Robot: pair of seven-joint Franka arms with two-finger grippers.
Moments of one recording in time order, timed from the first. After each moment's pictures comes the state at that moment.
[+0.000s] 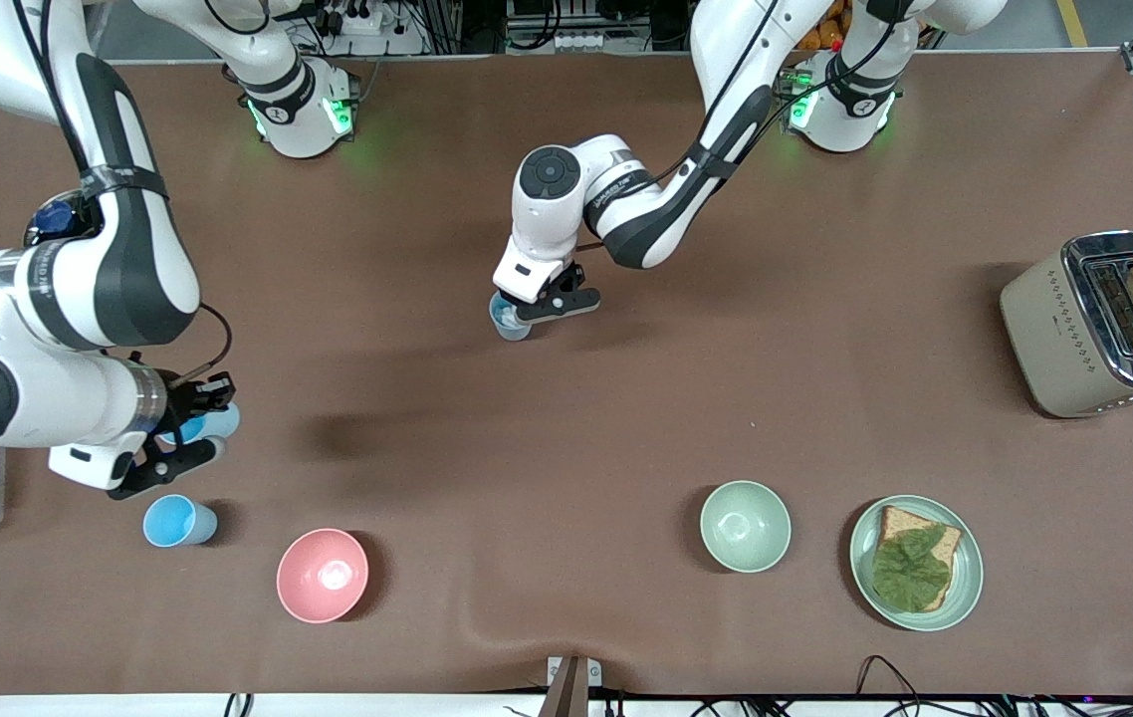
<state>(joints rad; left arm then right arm) -0.74 0.66 -0.23 -1.61 0.12 2.34 -1.28 0.04 0.52 0.10 -1.36 -0.04 1.63 -0.31</state>
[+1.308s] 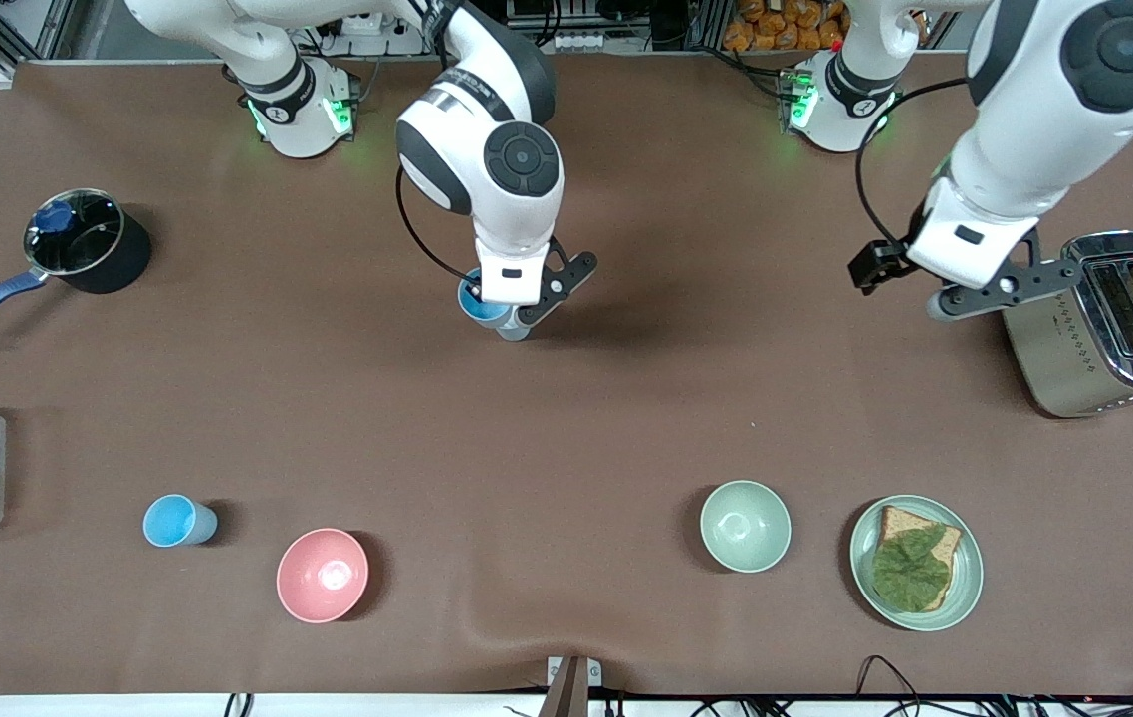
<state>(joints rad) -0.06 0.02 -0.22 -1.74 0.08 1.67 -0.53 0.53 0.48 0.31 -1.54 -0.17 1.80 0.13</state>
